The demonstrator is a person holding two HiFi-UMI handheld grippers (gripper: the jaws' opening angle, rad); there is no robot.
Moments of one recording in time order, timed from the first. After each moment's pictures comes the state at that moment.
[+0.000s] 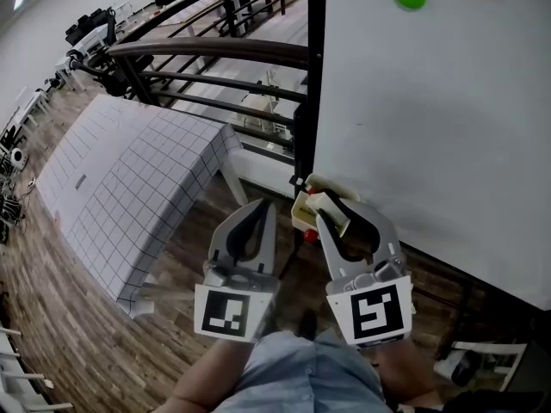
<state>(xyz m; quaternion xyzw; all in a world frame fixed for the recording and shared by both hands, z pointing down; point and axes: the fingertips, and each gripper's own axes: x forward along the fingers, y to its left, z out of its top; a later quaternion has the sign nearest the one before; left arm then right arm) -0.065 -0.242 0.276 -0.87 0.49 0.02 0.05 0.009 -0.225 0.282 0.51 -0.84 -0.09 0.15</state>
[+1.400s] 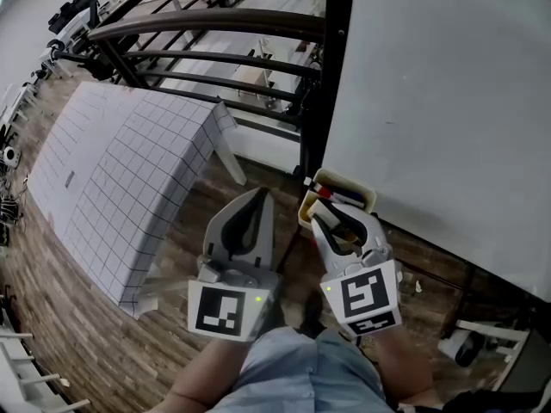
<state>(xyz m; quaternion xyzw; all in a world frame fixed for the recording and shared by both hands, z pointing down) -0.076 -0.295 0.307 -0.88 0.47 0.00 0.01 -0.005 -0.274 0.384 0.48 -0.84 0.03 0.24</state>
